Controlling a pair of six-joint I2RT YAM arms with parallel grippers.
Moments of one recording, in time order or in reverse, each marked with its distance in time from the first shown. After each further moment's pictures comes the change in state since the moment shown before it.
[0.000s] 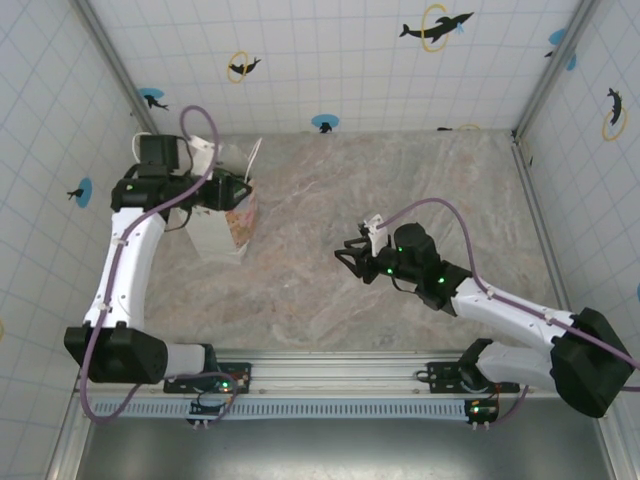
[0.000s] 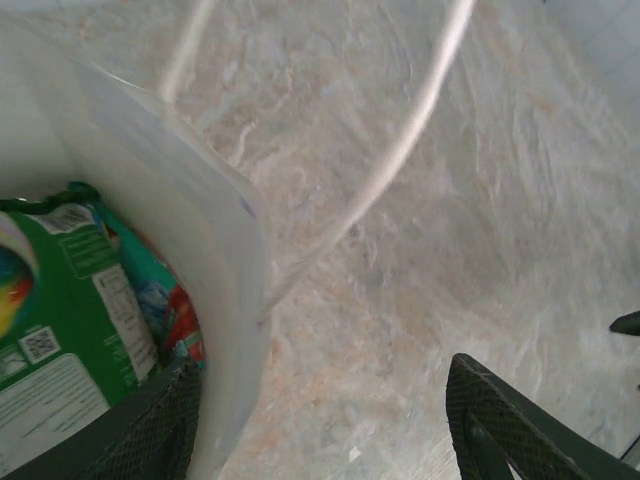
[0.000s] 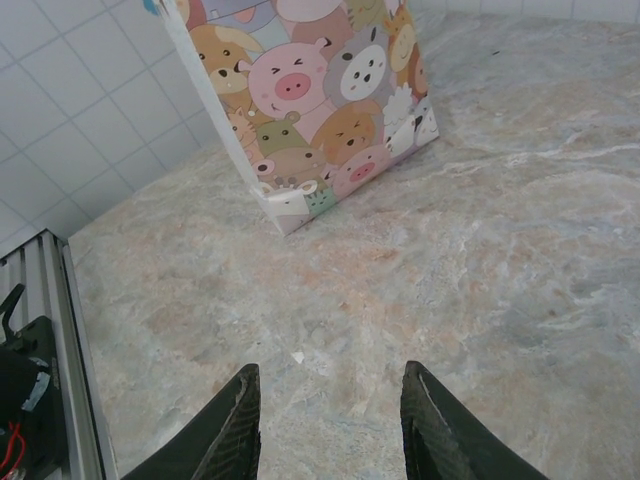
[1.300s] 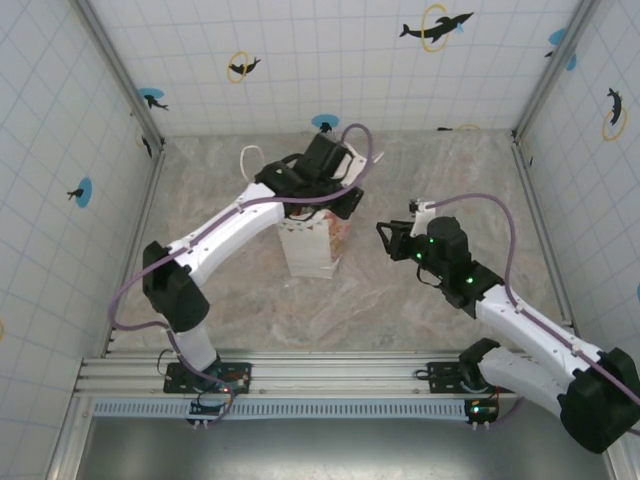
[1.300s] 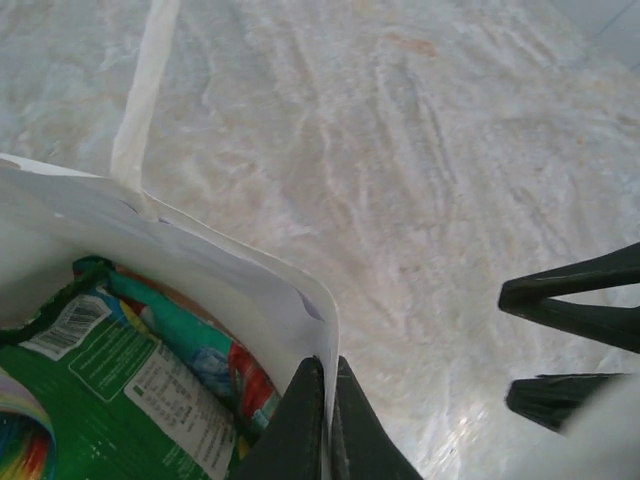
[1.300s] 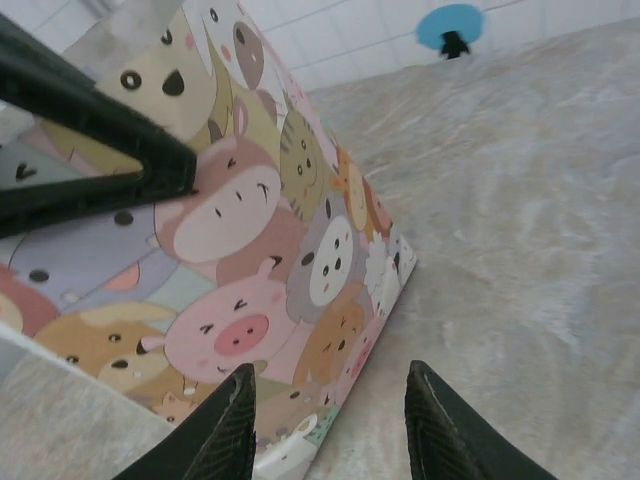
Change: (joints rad) left arm -0.716 0.450 0.353 0.161 -0.383 -0.255; right arm -0.221 -0.196 -0.021 -0.171 0.222 0.254
